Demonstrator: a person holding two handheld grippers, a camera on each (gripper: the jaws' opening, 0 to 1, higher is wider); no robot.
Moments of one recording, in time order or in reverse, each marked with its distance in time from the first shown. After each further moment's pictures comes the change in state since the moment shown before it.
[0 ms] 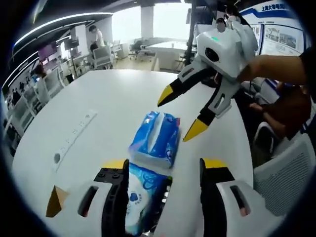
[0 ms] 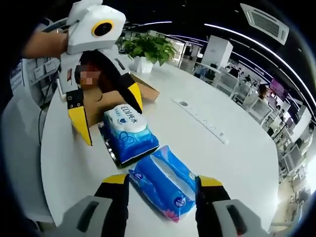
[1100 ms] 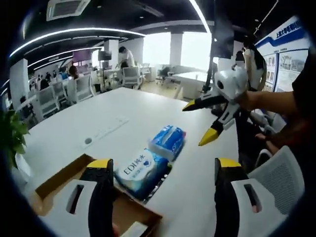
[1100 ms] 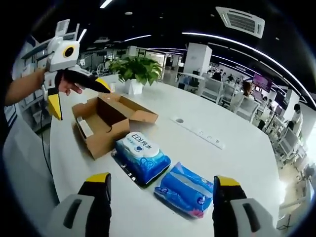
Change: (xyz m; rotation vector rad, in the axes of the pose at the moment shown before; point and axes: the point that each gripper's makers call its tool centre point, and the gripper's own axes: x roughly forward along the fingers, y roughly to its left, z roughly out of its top) left arm -0.146 -0.009 -0.018 -0.160 -0.279 0.198; right arm -0.043 0.046 0.038 0.152 -0.123 -0.070
